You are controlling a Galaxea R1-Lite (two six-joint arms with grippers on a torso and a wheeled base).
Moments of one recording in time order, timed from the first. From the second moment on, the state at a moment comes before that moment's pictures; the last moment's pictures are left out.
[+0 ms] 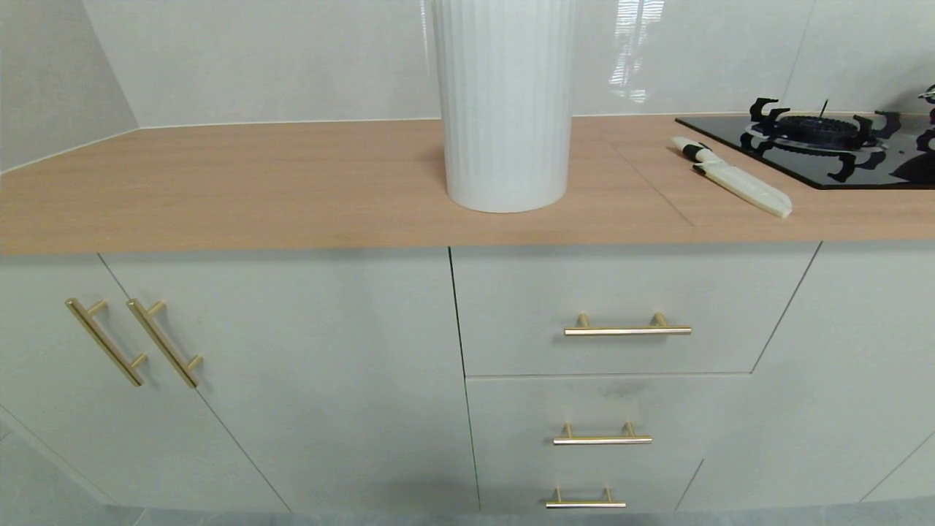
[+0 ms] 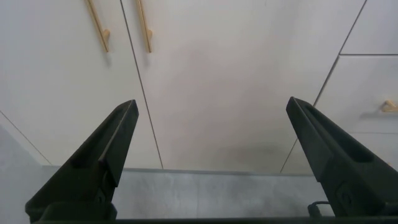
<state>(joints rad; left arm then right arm) 0.00 0.00 0.00 0.00 0.03 -0.01 0.00 0.00 0.00 0.00 -0.02 -0.01</state>
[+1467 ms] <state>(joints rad) 0.00 0.00 0.00 0.00 0.03 -0.01 0.00 0.00 0.00 0.00 -0.02 -0.01</state>
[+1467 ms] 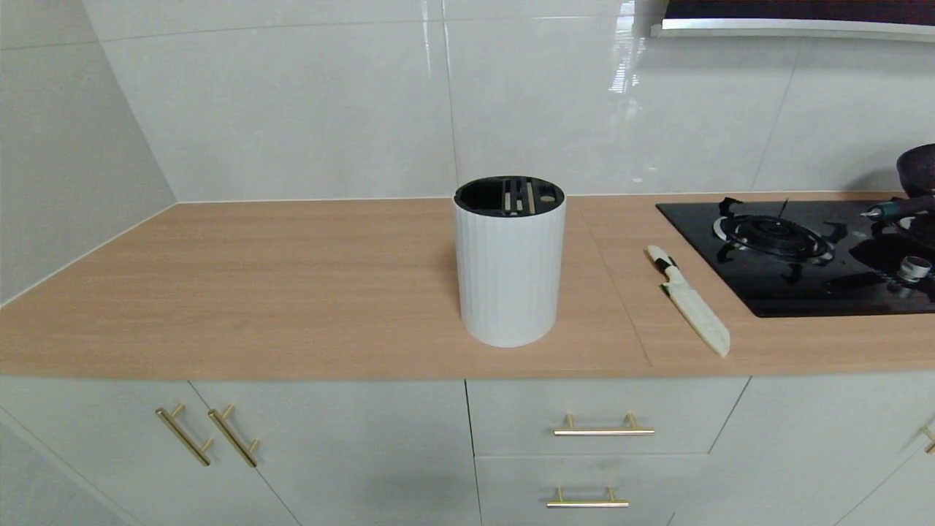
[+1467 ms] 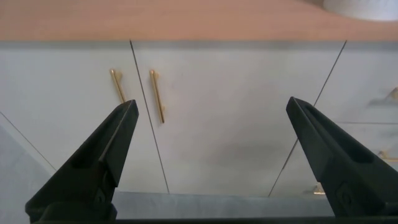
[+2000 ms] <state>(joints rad) 0.00 0.00 0.00 0.00 0.03 -0.01 0.00 0.00 0.00 0.00 -0.02 -0.01</state>
